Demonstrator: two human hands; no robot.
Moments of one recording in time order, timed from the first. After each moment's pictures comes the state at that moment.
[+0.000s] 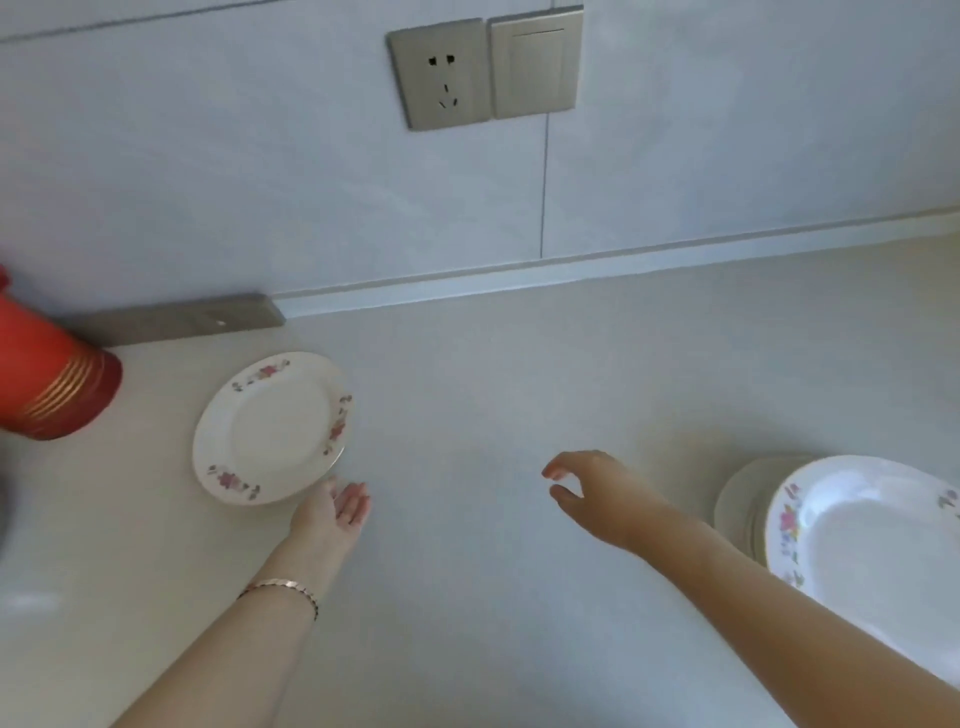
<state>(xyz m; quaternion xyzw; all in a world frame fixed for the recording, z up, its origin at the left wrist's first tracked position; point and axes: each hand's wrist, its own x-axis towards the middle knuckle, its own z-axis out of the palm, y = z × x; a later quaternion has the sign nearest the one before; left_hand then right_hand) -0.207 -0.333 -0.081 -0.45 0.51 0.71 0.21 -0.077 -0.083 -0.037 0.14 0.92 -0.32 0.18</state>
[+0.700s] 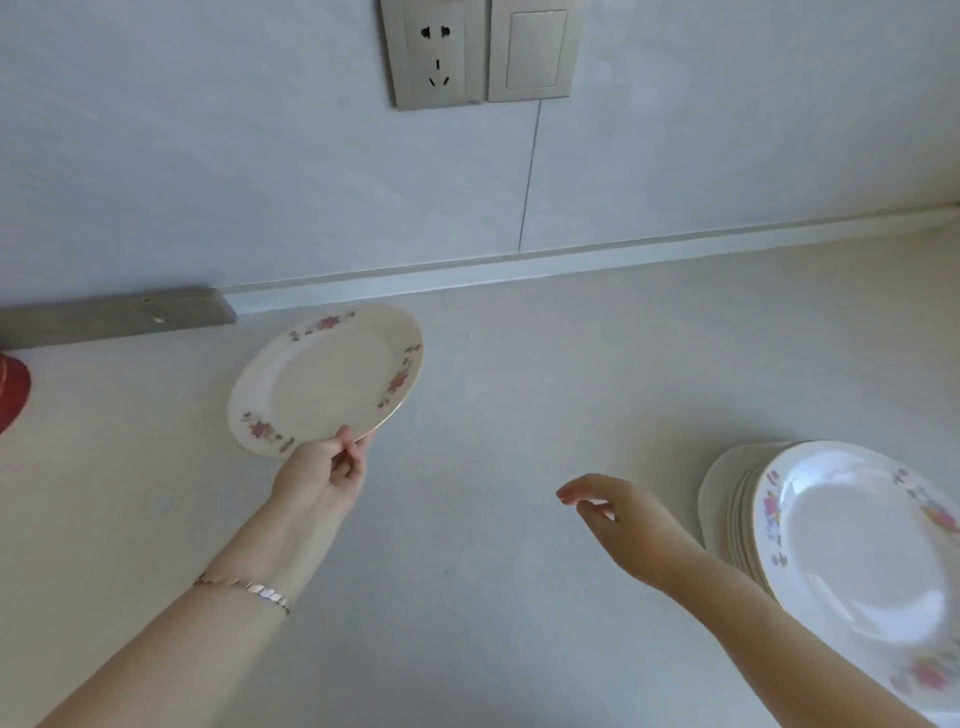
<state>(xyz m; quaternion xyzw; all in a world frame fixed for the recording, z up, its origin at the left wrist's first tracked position) -0.235 -0.304 -0.036 -0.38 0.45 0.76 0.26 -0.050 -0.096 -0.038 0.25 0.87 -0.42 0.12</state>
